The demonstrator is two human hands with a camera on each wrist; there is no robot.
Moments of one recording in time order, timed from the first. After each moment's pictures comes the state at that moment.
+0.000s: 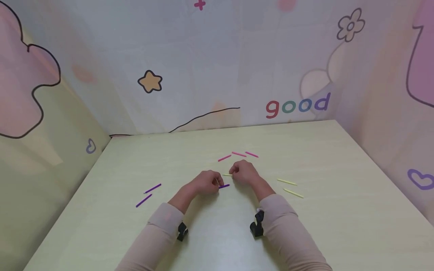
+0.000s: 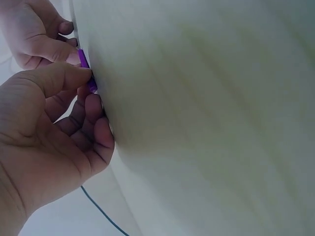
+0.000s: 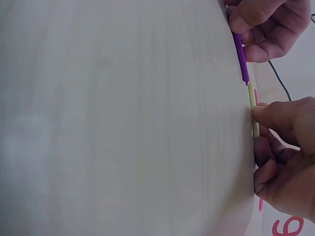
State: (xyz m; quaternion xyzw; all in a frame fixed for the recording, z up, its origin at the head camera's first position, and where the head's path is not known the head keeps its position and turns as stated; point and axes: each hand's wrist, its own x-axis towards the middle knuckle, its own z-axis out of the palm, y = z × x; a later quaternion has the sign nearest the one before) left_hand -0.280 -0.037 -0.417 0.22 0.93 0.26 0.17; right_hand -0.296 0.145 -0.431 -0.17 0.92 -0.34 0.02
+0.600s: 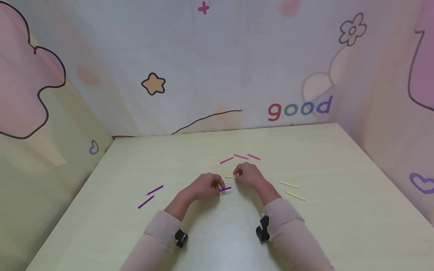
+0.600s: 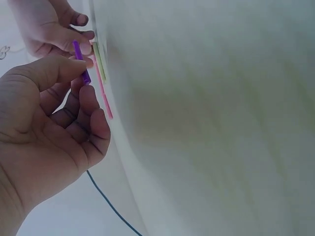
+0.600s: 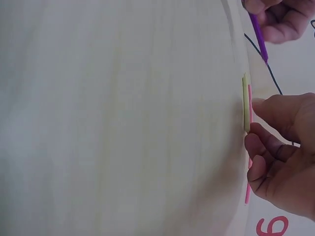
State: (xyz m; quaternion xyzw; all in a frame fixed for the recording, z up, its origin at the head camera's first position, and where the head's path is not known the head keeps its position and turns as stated) left_hand -0.270 -0.049 -0.411 0.26 0.91 0.30 0.14; right_hand -0.292 0.150 -0.426 -0.19 0.93 -0.33 0.01
